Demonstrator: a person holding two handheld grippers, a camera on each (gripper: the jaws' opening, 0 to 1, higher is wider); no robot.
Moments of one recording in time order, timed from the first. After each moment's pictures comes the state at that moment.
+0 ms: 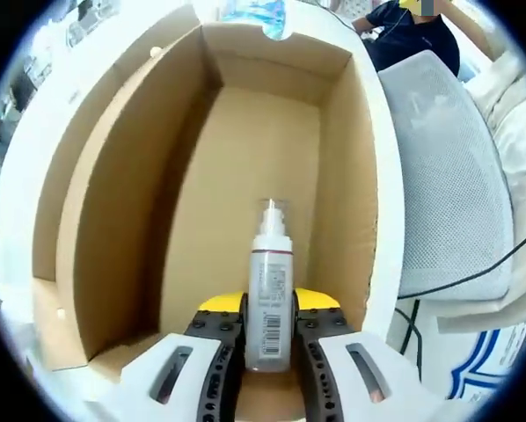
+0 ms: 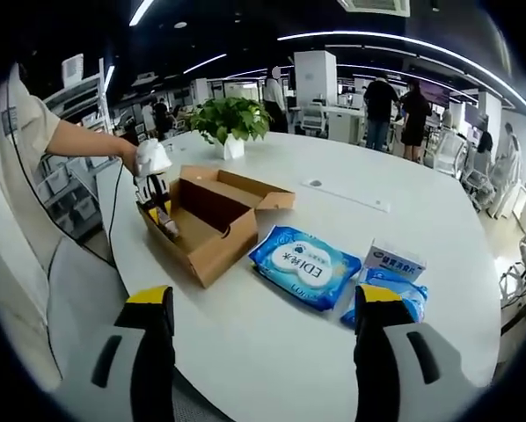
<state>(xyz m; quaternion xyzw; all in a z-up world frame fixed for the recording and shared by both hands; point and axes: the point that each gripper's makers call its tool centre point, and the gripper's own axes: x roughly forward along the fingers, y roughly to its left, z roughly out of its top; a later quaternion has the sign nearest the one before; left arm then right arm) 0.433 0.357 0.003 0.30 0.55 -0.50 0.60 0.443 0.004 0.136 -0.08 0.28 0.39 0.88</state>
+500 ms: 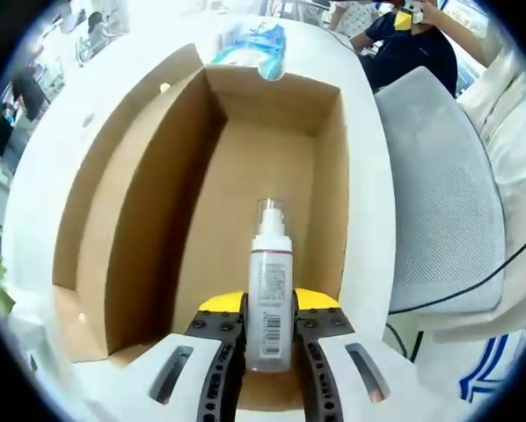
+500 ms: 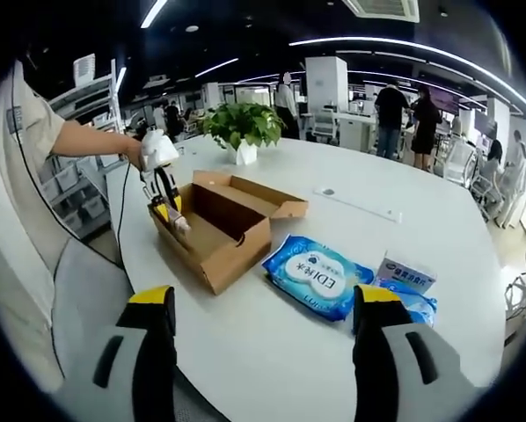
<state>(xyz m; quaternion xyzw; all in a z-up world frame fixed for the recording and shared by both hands) 0.435 0.342 0.033 0.30 0.51 -0.50 0.64 0.439 0.023 0.142 -0.08 0.26 0.42 0.87</state>
